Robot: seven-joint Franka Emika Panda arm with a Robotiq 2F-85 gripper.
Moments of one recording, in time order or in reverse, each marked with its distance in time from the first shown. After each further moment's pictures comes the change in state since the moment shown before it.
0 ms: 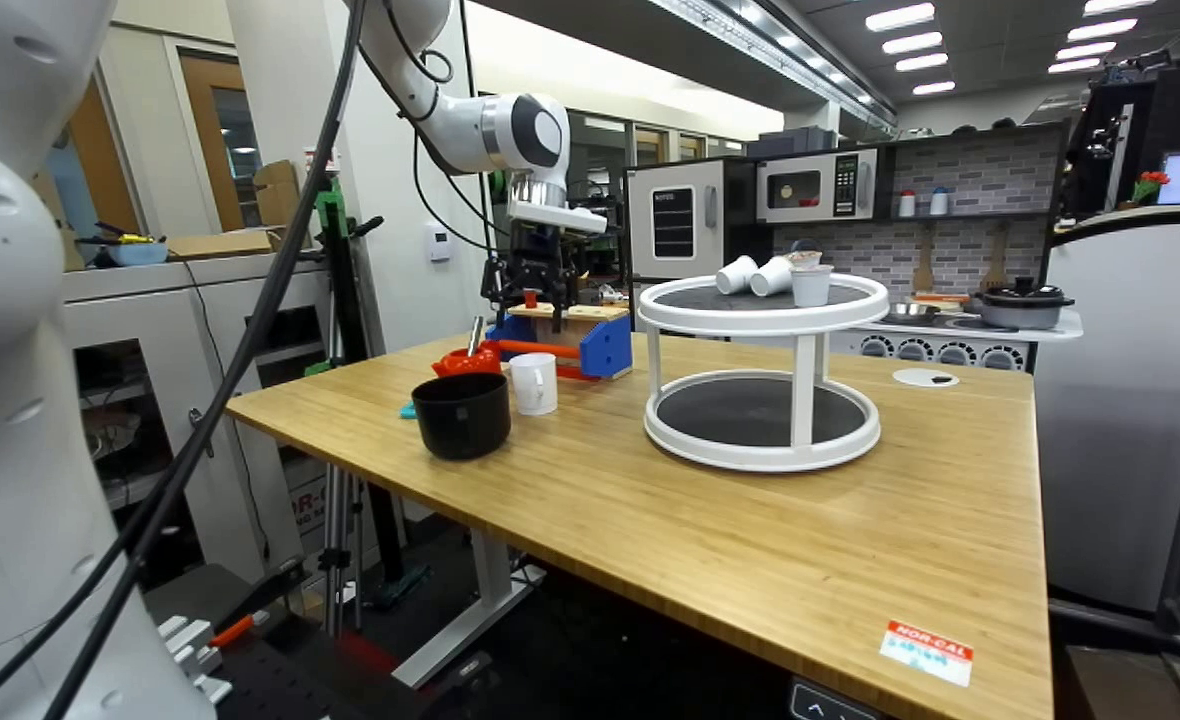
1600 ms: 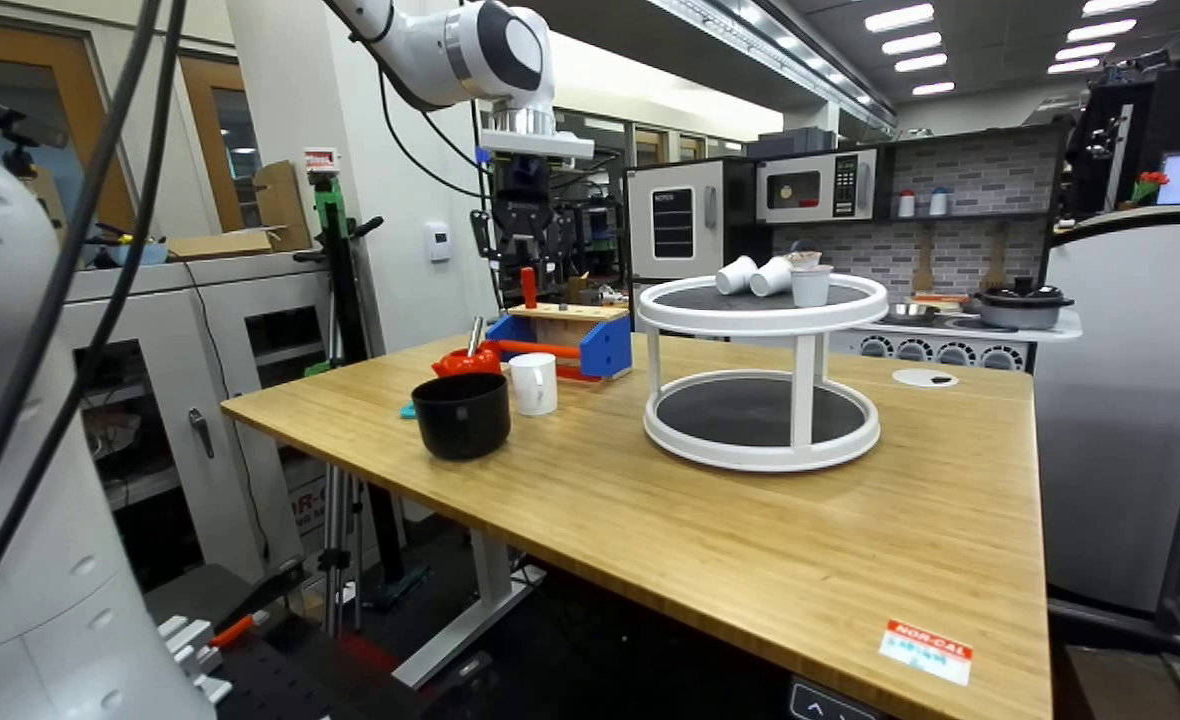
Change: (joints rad) arm -0.015 -0.322 -0.041 -0.256 -0.008 0.002 0.103
